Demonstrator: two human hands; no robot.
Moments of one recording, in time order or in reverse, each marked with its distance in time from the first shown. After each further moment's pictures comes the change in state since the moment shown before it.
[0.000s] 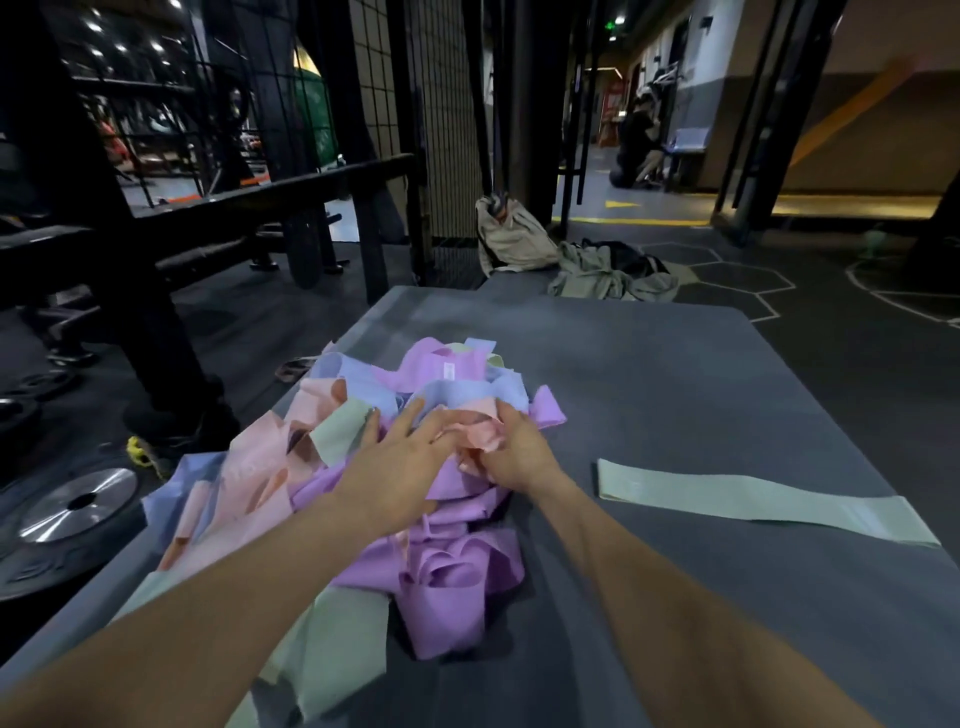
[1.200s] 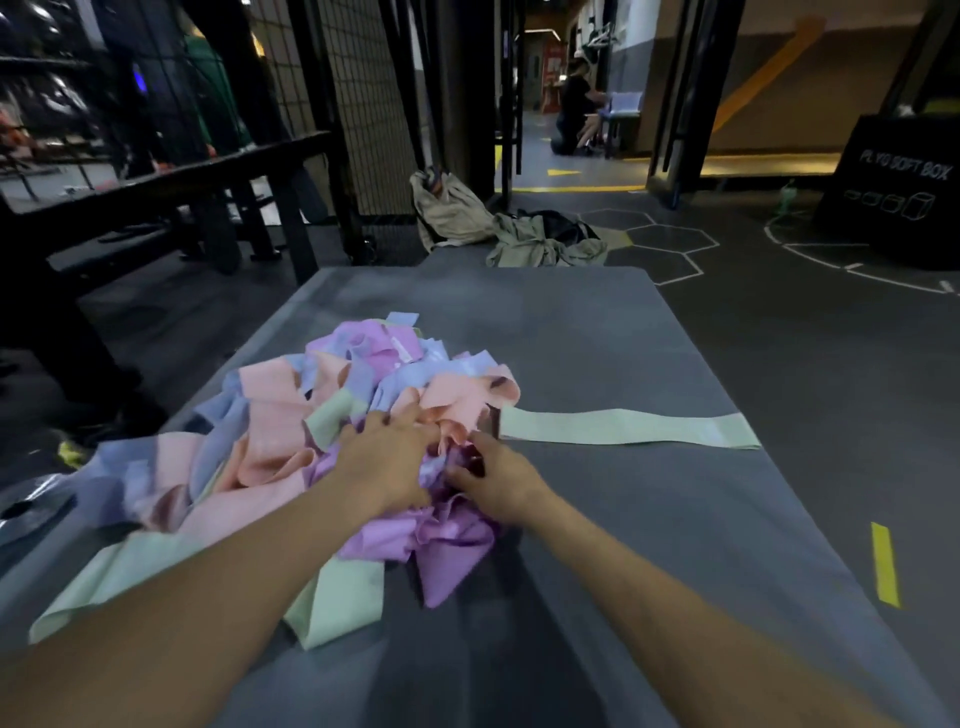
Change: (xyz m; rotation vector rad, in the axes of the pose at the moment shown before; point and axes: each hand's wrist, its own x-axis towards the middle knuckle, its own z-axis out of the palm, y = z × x) left_hand -0.007 0.086 -0.018 -0.114 -0.108 -0.034; right_hand -0.124 0.035 -0.061 -0.019 -0.090 -0.014
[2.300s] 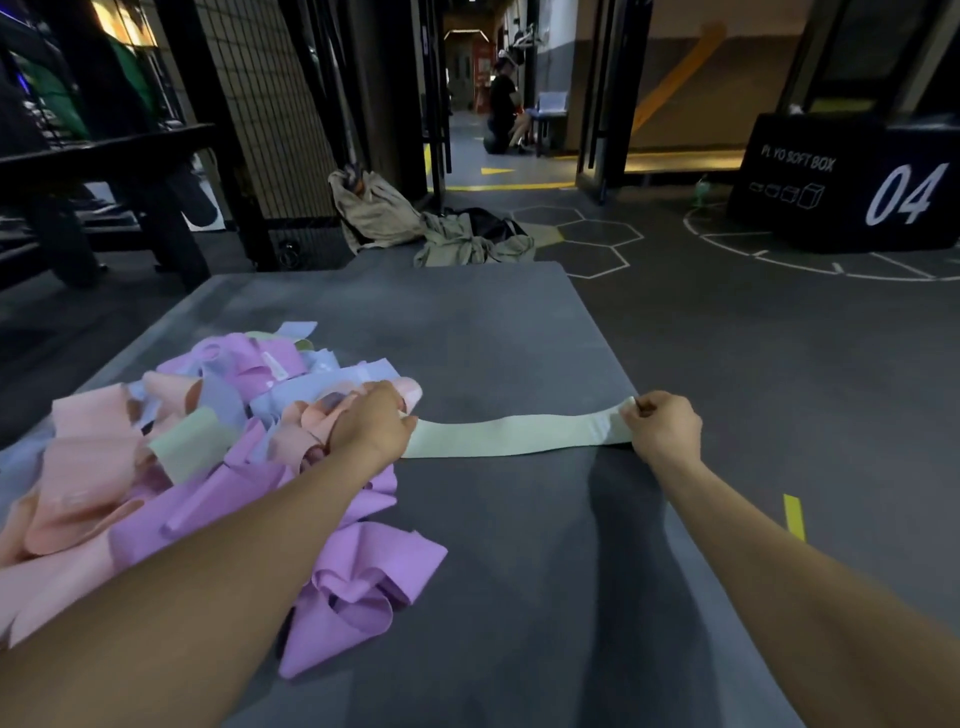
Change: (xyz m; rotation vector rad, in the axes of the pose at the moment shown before) left_hand 0.106 0.083 0.012 -0.511 0.234 -0.207; right_hand -0.012 0.178 -0.165 0.143 0.790 0.465
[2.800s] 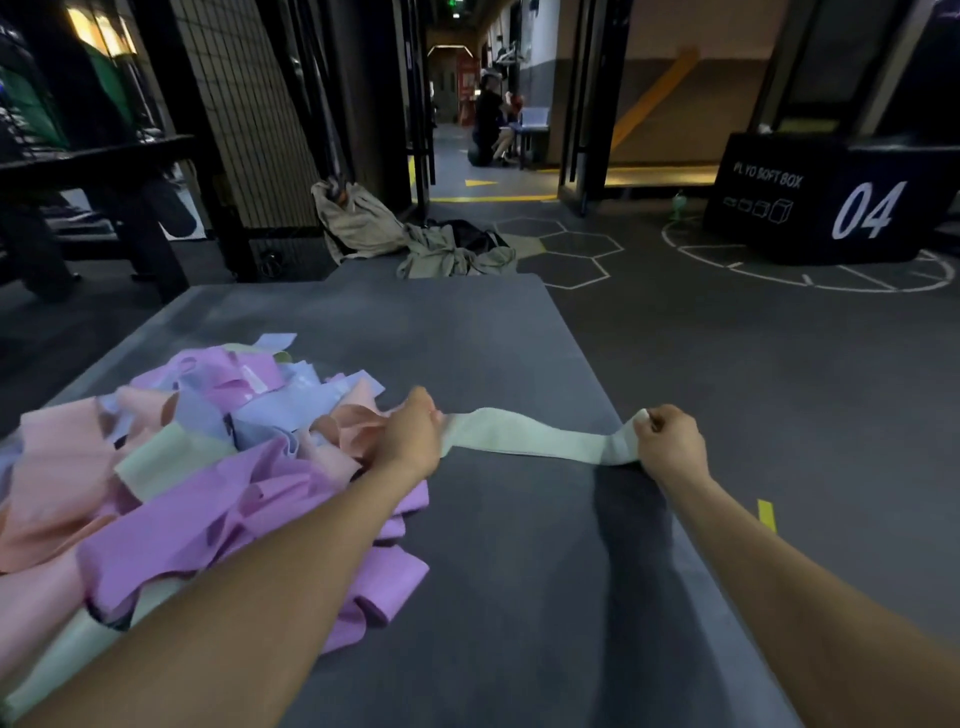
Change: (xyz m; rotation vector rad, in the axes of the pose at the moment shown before) left_hand -0.012 0.051 0.030 -0.149 0.039 0.089; right_hand 0.002 0.017 -0.032 -0.042 -0.002 -0.014
